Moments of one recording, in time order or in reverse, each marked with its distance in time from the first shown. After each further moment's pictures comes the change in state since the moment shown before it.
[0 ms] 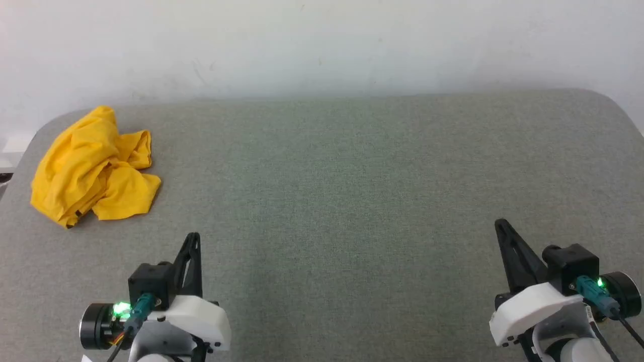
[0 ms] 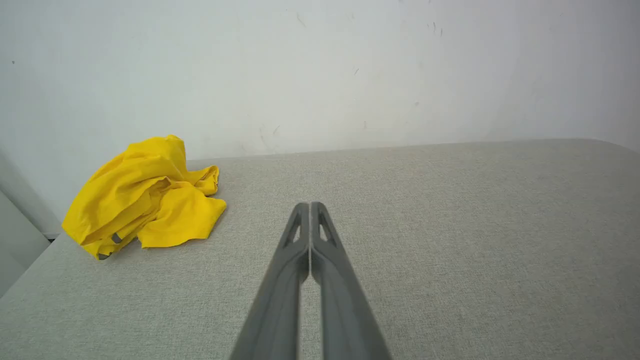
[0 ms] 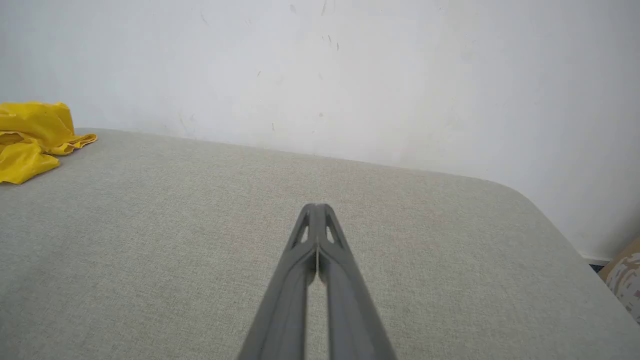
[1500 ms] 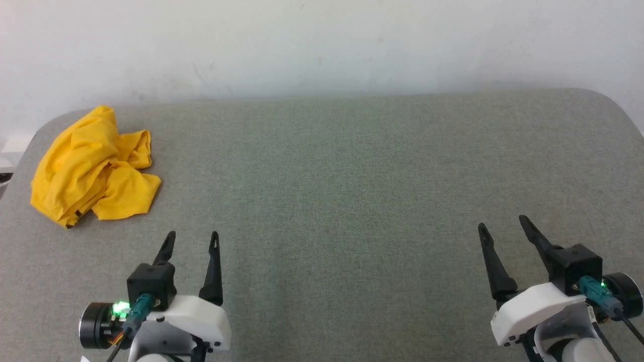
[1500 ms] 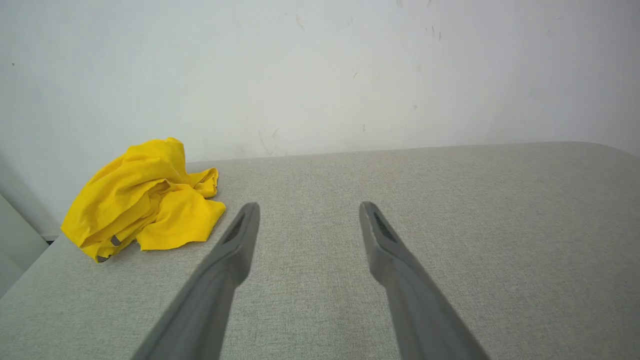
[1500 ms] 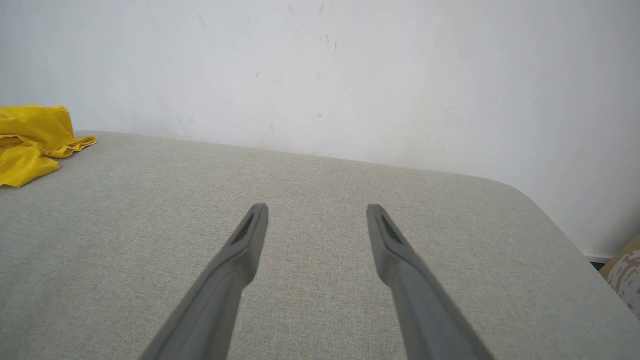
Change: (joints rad) left arm 0.001 0.000 -0.001 -0.005 -0.004 0.000 -0.002; right arm 0.000 -0.001 -0.003 0.003 0.006 0.000 -0.003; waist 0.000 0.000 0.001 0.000
